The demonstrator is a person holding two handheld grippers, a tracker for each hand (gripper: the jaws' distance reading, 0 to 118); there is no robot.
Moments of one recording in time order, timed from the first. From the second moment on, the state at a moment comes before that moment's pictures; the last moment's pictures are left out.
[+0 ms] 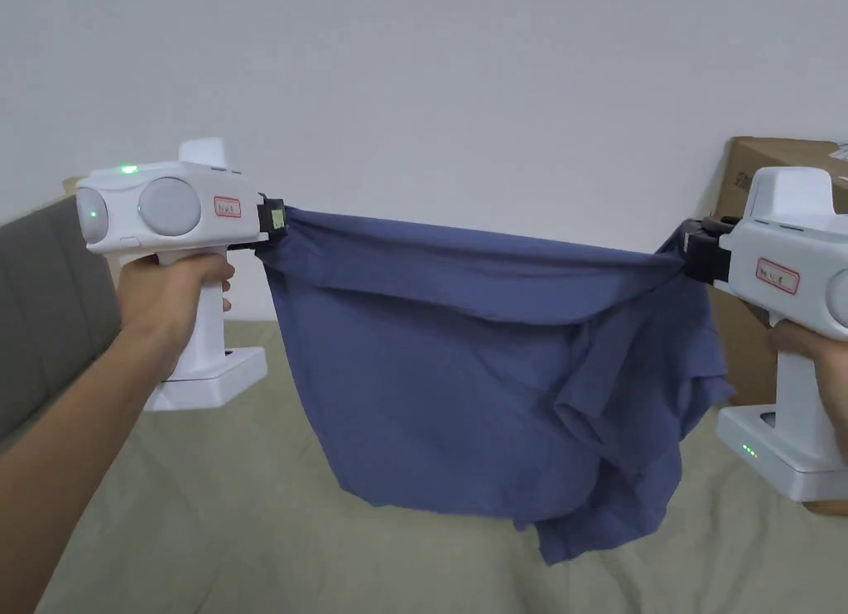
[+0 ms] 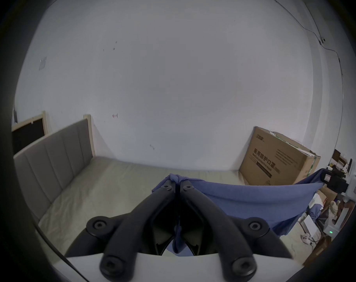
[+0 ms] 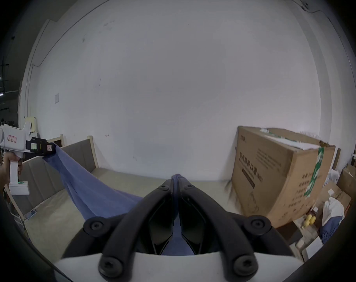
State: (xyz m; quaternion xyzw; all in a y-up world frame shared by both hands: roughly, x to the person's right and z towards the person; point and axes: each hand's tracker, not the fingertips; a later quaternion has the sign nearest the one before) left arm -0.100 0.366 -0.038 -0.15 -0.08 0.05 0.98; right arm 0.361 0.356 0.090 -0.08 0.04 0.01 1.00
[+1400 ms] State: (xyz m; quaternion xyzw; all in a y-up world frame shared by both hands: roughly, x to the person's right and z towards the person) left arm -0.185 -0.024 0.266 -0.42 -0.02 0.03 0.91; right arm 0.298 0.000 0.311 -0.34 0.03 -0.10 0.93
